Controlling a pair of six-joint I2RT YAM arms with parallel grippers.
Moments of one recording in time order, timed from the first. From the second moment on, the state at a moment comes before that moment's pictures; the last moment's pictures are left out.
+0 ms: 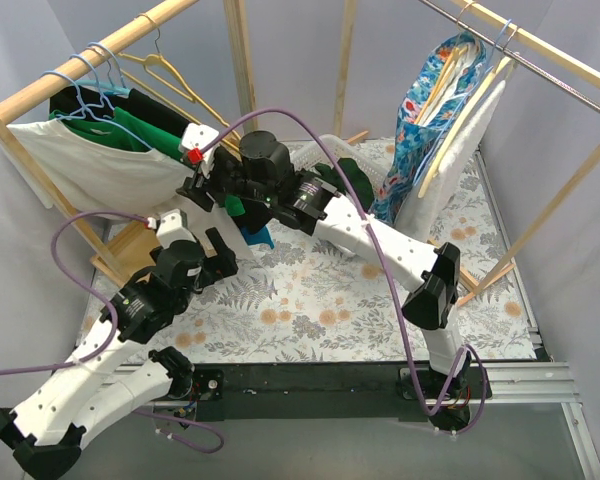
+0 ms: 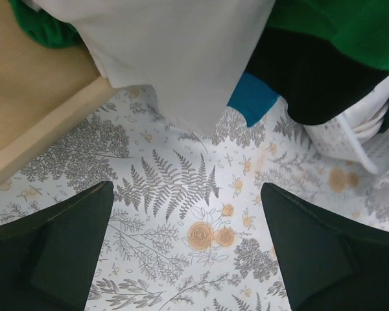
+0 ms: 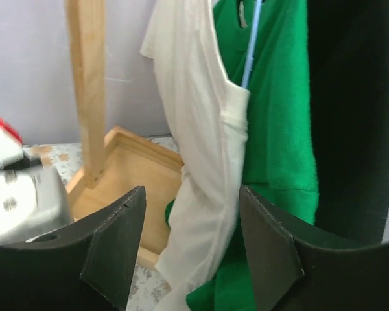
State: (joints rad) left arm -0.69 0.67 0.88 -0.78 -0.55 -0.77; right arm 1.07 1.99 2.16 -0.21 -0.23 -0.27
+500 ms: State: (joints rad) left arm -0.68 0.70 0.82 -0.70 -0.36 -0.73; right arm 1.07 2.16 2.26 -0.13 -0.11 -0.30
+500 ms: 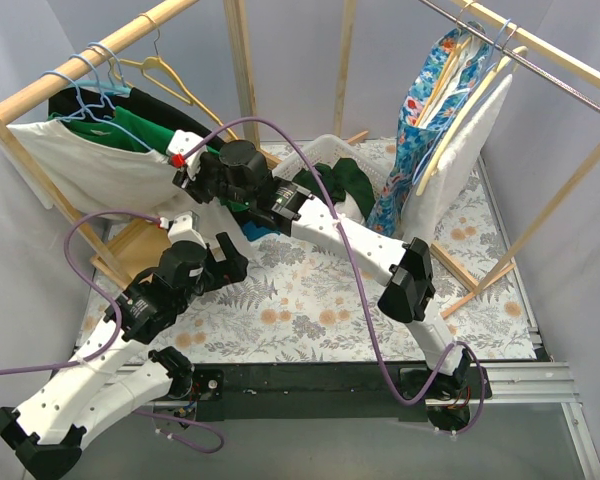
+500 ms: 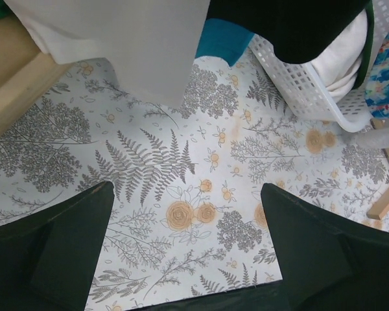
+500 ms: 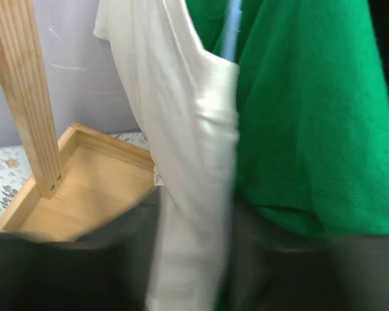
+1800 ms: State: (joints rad) left arm -0.68 0.64 0.83 -0.73 -0.27 -0.73; right arm 1.14 1.92 2.01 0.14 0.06 -0.25
